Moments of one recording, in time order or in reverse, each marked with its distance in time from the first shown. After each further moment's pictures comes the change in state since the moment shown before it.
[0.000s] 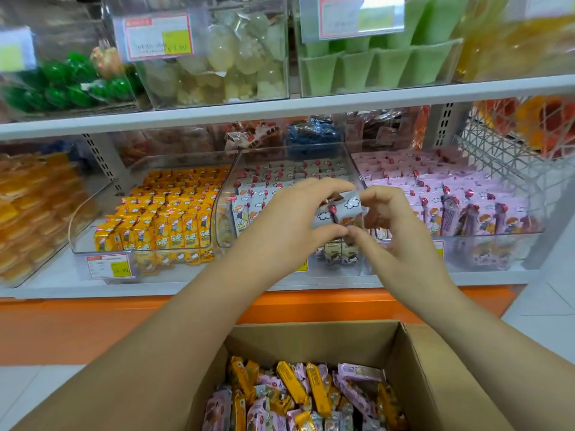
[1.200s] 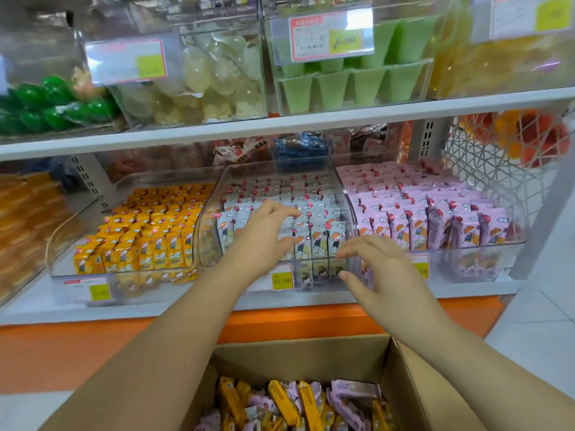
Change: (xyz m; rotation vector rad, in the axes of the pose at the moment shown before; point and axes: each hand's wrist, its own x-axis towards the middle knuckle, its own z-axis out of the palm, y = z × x) left_hand 0.033 -0.077 0.044 0.105 -0.054 -0.235; right_hand -0.009 0.039 -0.007 -0.442 -0.128 -0.011
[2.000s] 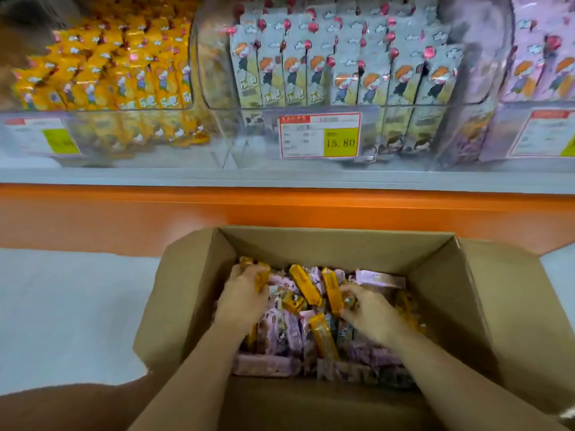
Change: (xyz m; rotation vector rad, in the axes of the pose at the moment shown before) left_hand -0.202 -0.137 0.176 -0.102 -0.337 -0.742; right_hand -0.150 0.069 0.221 0.067 -0.861 0.550
